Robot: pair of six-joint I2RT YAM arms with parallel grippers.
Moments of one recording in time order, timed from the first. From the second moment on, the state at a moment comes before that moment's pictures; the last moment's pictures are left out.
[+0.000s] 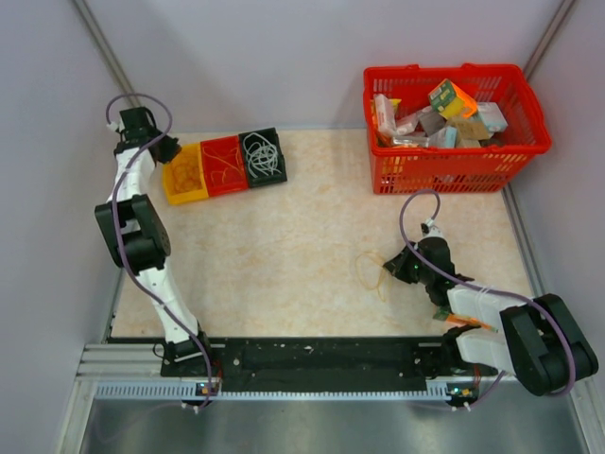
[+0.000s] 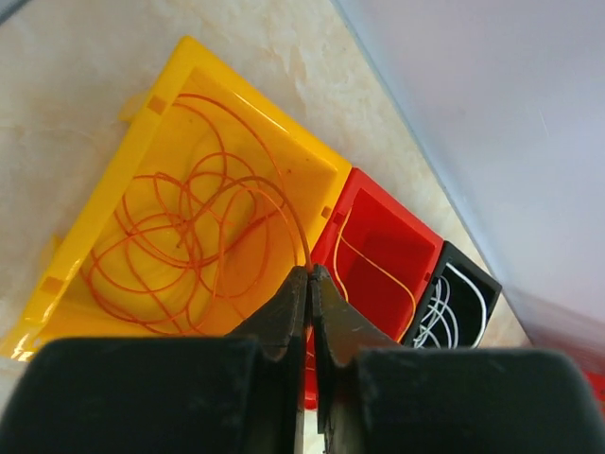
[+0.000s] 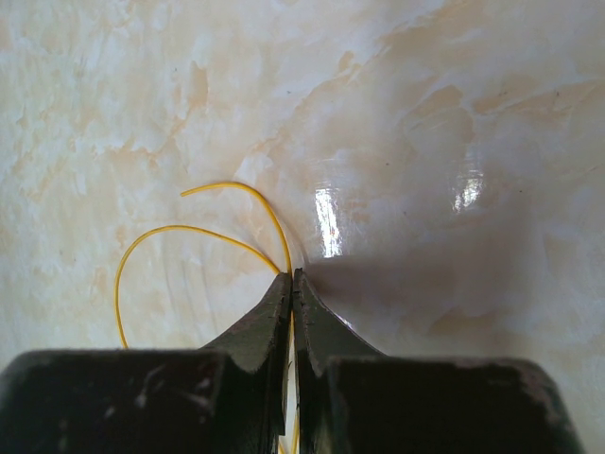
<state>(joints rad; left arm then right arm) 0.28 2.05 1.81 -0.40 0.11 -0.79 0.33 1.18 0.22 0.31 -0.12 0.74</state>
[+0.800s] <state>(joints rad) -0.12 1.45 1.08 -0.22 0.21 -0.91 0.54 1.30 0.35 0.26 -0.20 0.64</state>
